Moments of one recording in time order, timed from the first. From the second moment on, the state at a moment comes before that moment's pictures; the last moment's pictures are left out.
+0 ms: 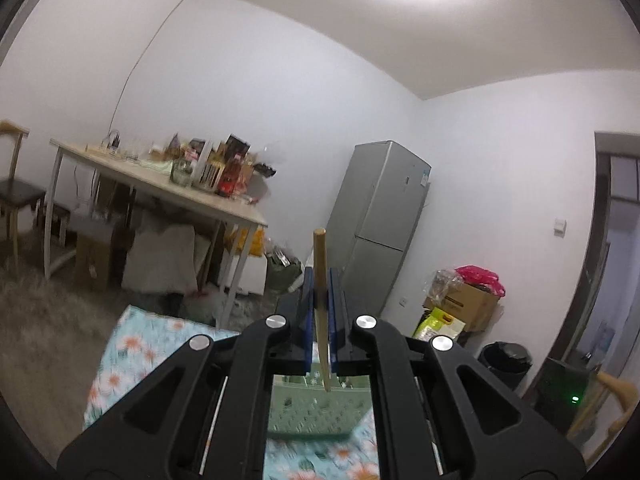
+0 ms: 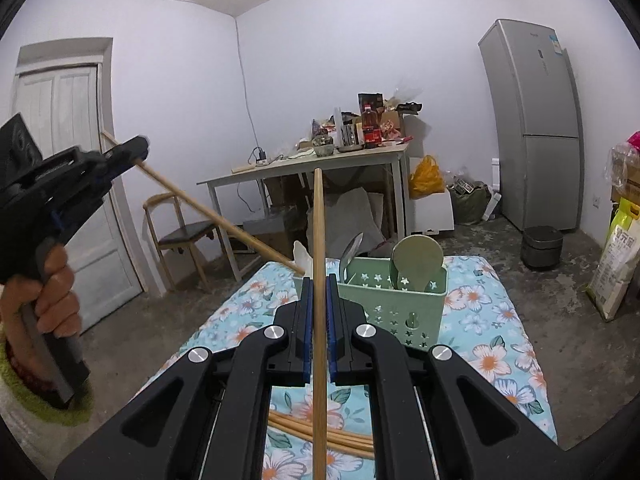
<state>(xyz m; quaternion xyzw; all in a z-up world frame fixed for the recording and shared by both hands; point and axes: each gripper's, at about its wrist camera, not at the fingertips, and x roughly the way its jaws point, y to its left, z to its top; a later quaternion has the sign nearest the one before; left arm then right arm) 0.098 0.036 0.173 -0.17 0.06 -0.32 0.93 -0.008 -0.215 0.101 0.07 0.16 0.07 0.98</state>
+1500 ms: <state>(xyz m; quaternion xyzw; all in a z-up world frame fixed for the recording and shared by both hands) 0.136 0.001 0.093 -0.14 0.20 -0.29 0.92 0.059 -0.262 0.139 0.13 0.09 0.08 0.98</state>
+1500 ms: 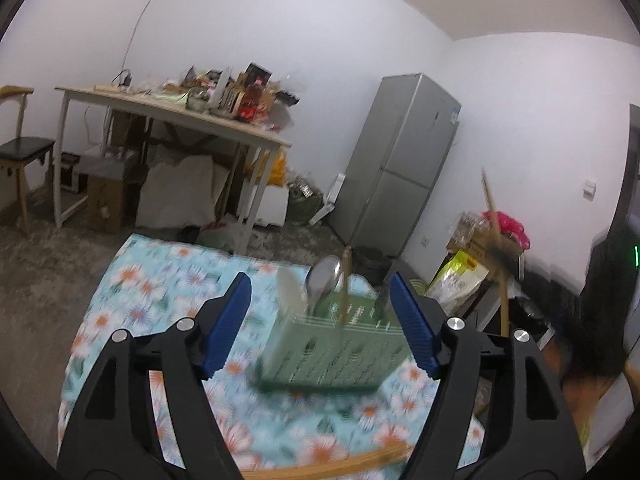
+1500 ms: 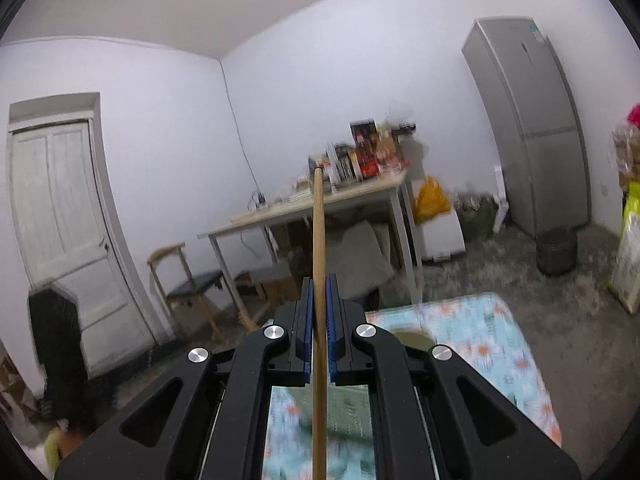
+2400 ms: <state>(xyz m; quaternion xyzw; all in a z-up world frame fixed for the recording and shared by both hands) 0.135 0.080 0.012 -0.17 0.31 -0.24 0.91 0.200 -0.216 0.116 0.06 0.02 -0.04 1.00</state>
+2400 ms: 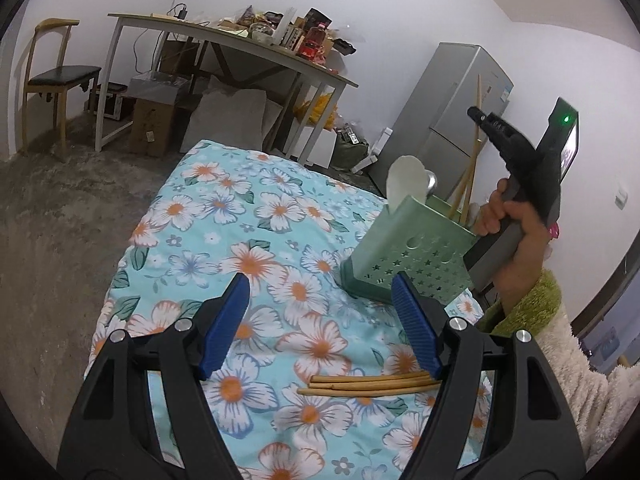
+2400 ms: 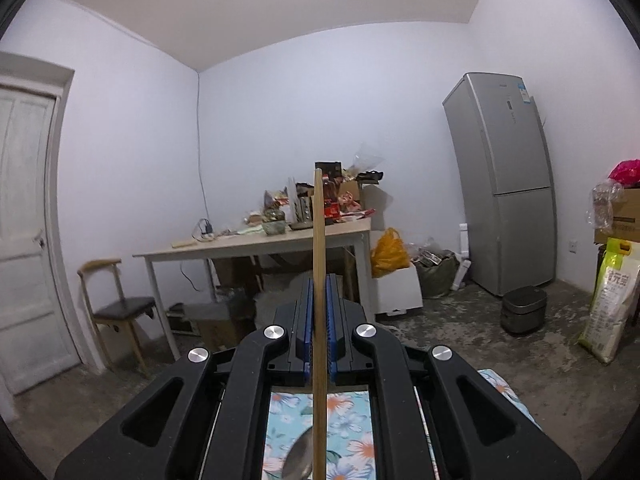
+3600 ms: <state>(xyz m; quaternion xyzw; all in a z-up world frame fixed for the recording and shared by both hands) 0.129 0.090 0.009 -0.18 0.31 -0.23 0.90 0.098 -0.201 0.161 0.03 -0.02 -0.01 1.00</state>
